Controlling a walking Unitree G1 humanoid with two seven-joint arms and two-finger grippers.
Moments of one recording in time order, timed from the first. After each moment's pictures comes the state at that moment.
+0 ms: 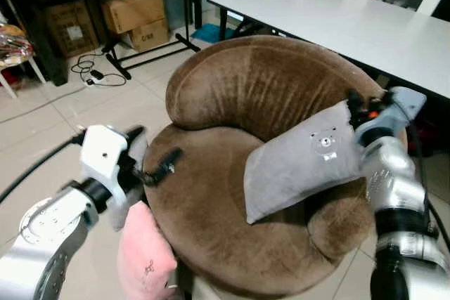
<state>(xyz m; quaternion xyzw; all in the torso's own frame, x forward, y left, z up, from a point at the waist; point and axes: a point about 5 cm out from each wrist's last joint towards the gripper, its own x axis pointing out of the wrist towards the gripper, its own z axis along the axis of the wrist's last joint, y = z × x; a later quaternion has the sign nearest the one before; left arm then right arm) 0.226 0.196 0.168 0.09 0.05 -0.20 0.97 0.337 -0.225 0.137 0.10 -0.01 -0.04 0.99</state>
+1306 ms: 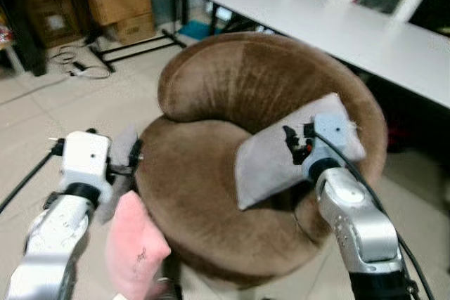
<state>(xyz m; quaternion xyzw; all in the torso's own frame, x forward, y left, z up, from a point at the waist) 0.231 0.221 0.151 0.14 0.05 -0.01 0.99 0.280 -0.134 0.131 0.00 0.10 0.04 0.99</state>
